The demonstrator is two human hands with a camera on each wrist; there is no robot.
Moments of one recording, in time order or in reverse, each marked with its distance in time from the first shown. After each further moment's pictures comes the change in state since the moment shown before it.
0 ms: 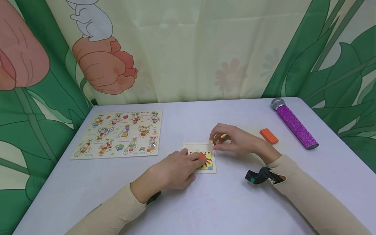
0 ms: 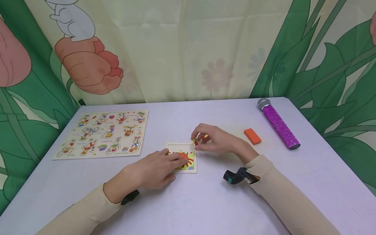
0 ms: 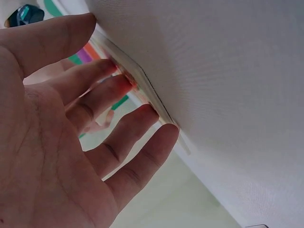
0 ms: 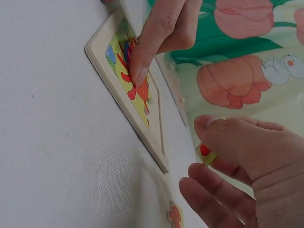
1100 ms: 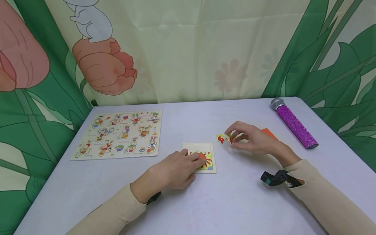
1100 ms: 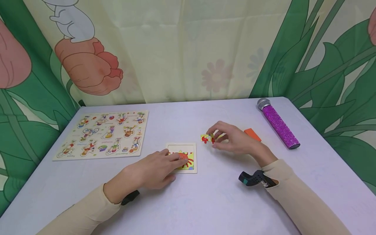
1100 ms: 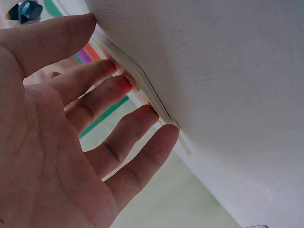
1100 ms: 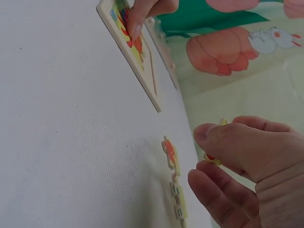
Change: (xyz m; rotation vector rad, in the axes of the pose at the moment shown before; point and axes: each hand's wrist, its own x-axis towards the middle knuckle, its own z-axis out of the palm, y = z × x) left_hand 0.000 0.001 0.001 0.002 -0.002 -0.004; right_hand -0.041 0.023 -0.021 0.029 0.134 -0.019
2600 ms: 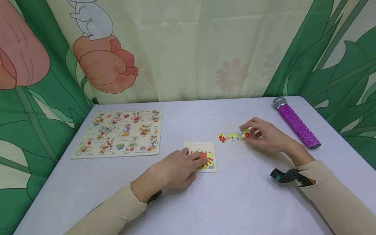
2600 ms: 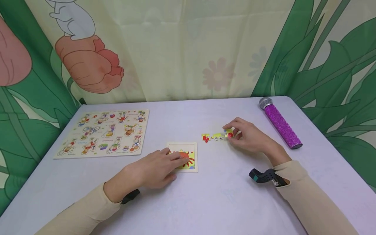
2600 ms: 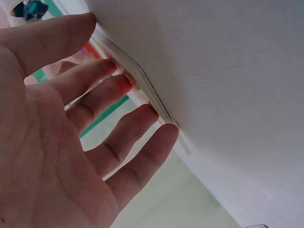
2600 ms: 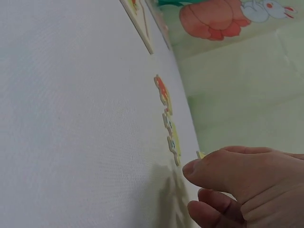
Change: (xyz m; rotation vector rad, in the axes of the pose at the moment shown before) left_hand -0.002 -0.002 -0.001 0.002 0.028 0.019; right_hand -0.023 0.013 -0.026 -0.285 0.088 0.174
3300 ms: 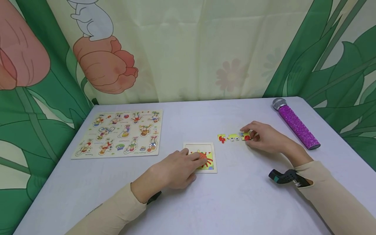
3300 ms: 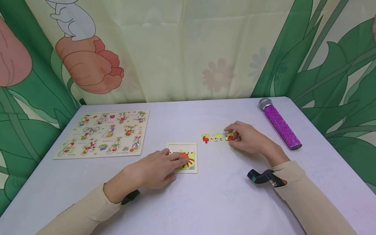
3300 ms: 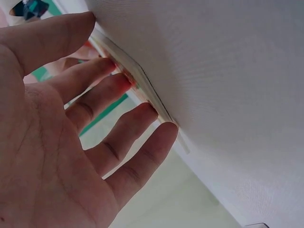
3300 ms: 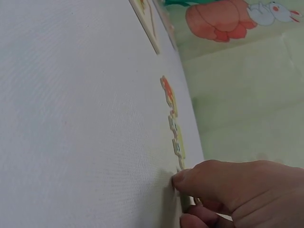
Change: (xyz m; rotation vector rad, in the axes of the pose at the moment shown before) left_hand 0.001 0.002 0.000 -0.010 -0.006 -0.016; right_hand 0.001 0.000 0.001 -0.128 -0.082 0.088
